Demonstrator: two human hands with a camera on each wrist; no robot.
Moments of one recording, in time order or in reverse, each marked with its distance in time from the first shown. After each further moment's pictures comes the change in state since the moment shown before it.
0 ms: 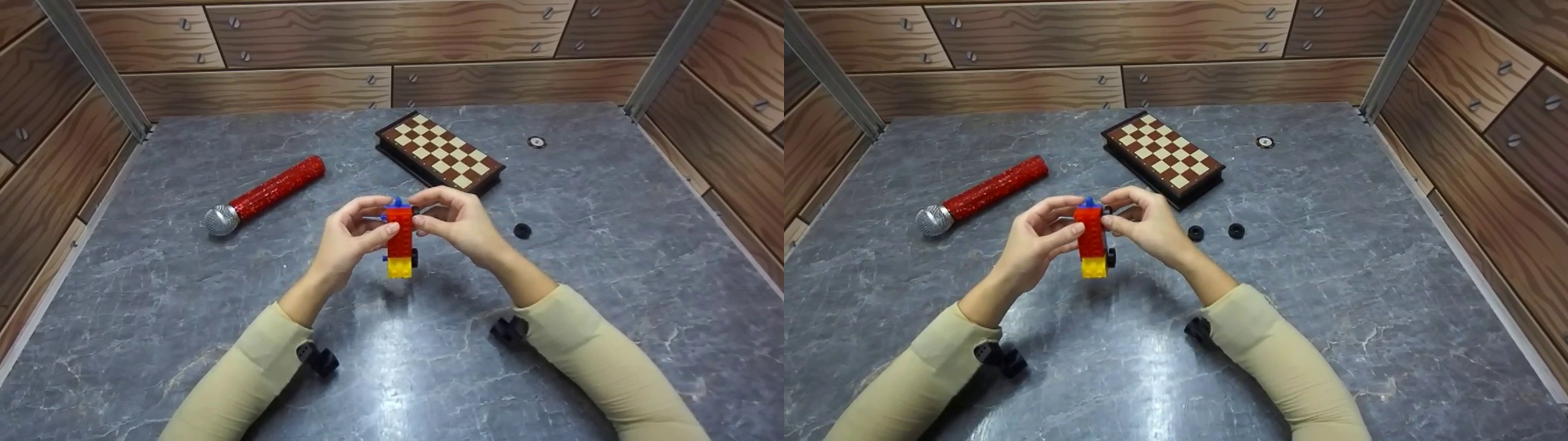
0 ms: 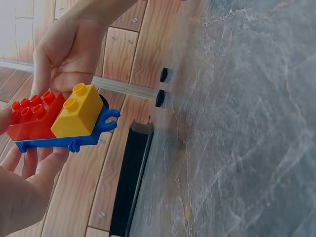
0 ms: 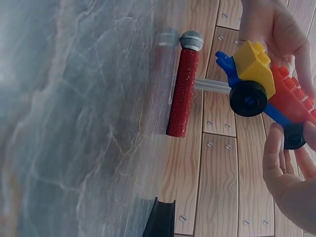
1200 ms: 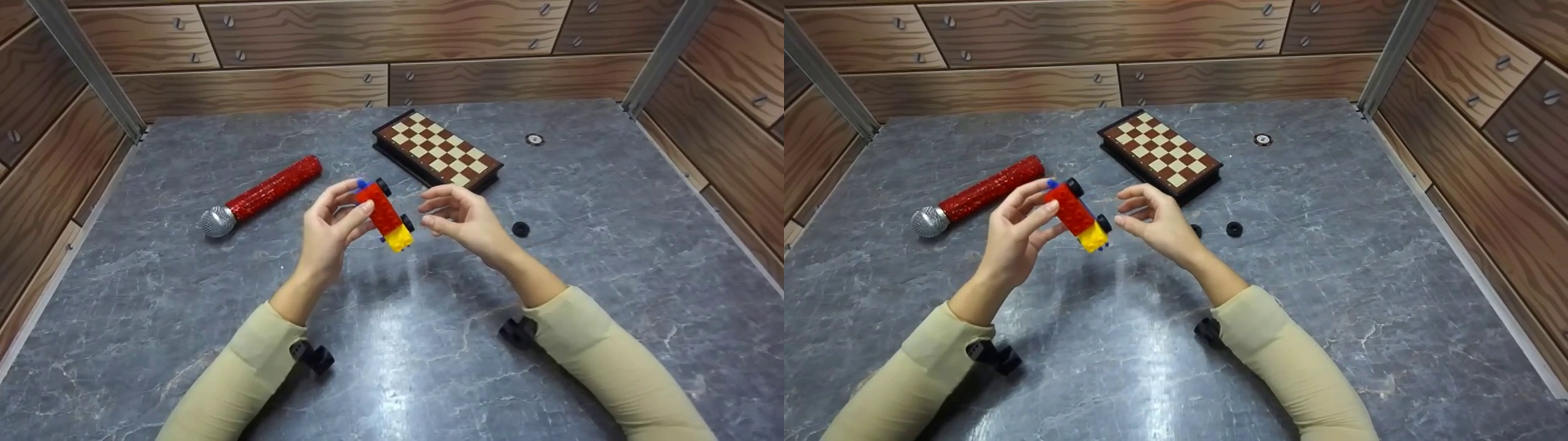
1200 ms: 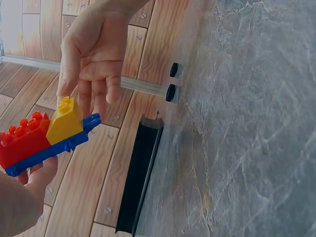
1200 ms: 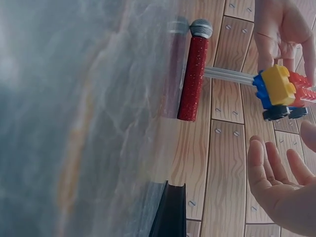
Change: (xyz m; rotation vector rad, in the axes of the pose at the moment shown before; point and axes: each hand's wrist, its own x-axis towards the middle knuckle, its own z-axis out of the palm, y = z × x) left_hand 0.005 0.009 -0.004 -0.174 0.191 0.064; right_hand -0.006 0.007 -0.016 -0.052 0.047 0.072
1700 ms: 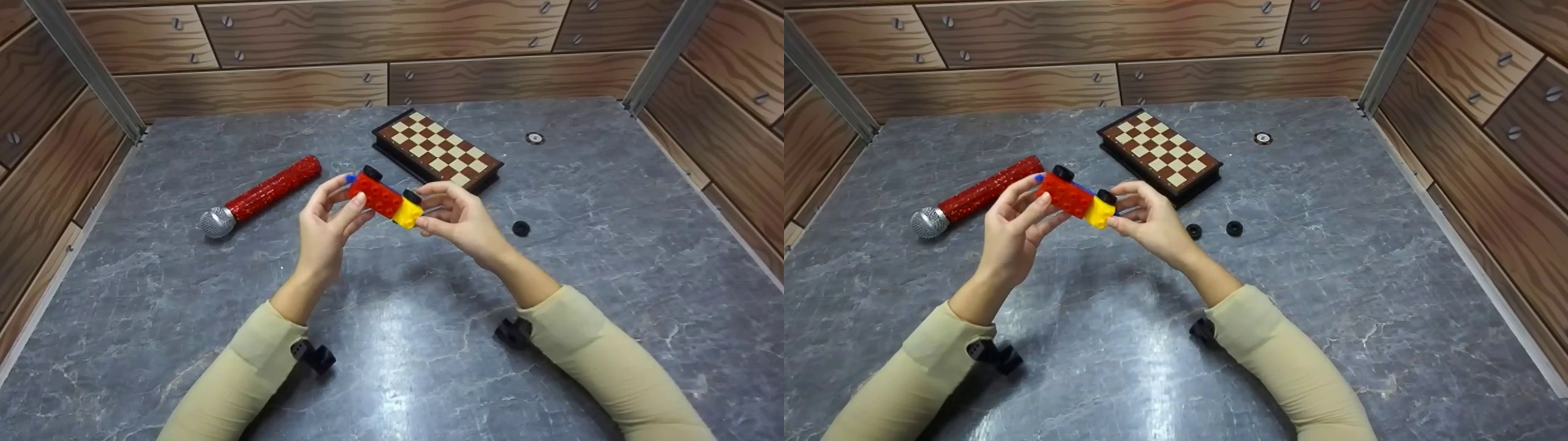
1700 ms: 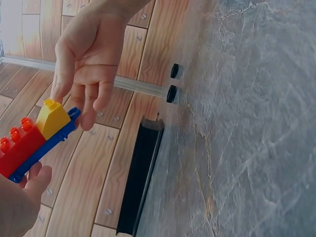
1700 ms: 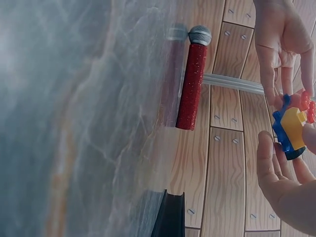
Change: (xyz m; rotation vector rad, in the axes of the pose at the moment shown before) left_hand 0.004 0.000 0.002 -0.020 0.081 0.052; right_hand 0.002 -0.002 0.010 0.107 0.004 -0.017
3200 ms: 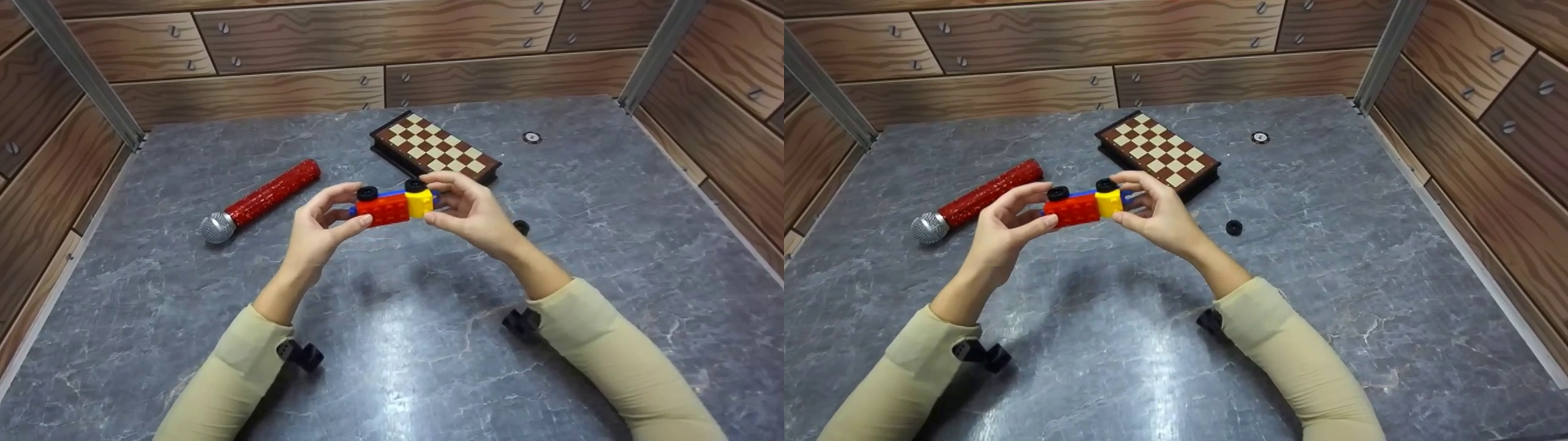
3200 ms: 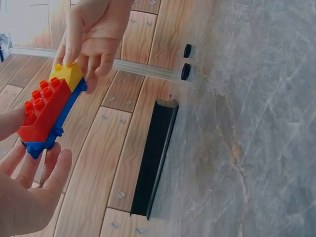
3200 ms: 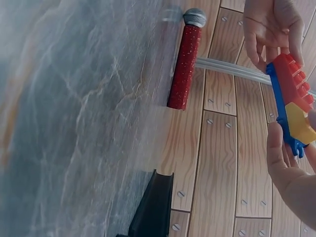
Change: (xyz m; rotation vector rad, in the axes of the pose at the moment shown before) left_hand 0.002 0.014 -0.021 0.358 -0.227 0.030; right_hand 0.000 -0.016 -0.010 -0.101 -0.045 -0.134
